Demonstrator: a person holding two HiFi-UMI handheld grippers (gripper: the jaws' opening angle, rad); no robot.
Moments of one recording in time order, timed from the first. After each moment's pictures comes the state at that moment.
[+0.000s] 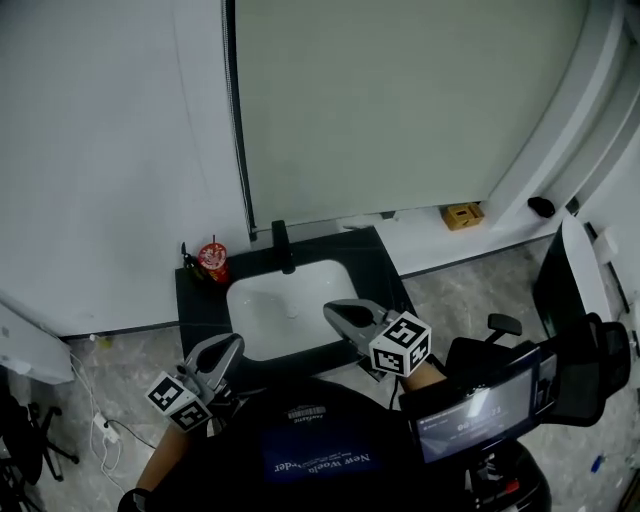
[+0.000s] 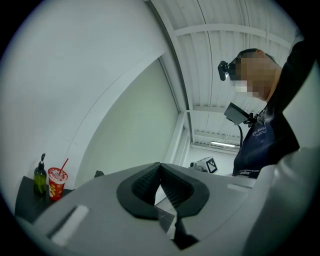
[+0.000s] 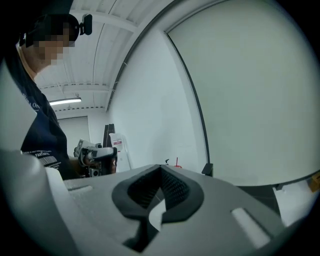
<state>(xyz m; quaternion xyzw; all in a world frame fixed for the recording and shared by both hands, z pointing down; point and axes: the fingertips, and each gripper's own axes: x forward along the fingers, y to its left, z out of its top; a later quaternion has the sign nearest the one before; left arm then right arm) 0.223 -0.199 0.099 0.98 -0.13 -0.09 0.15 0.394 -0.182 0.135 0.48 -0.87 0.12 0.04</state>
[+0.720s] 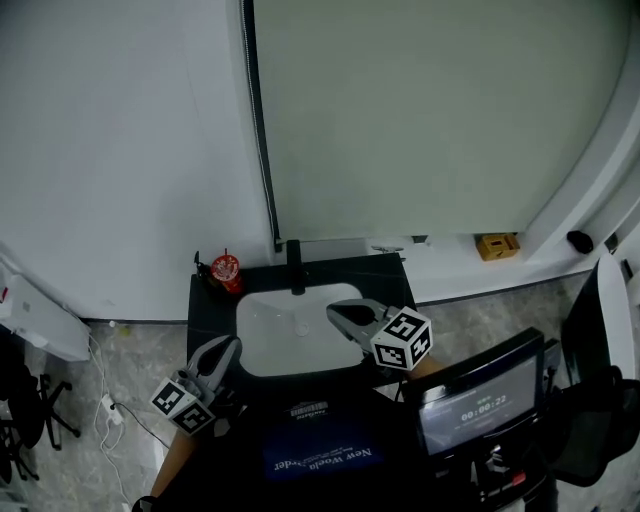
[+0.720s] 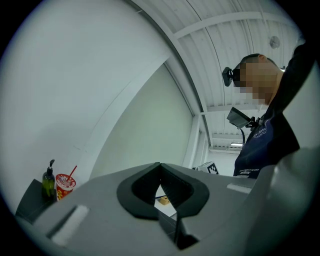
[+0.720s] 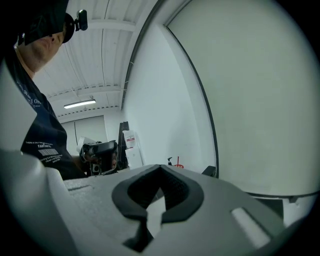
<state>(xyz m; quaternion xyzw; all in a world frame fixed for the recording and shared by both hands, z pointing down) 0.263 -0.255 0.097 0.95 -0.24 -0.11 0.14 0.447 -0.267 0.151 0.39 -0.91 0.14 0.06</state>
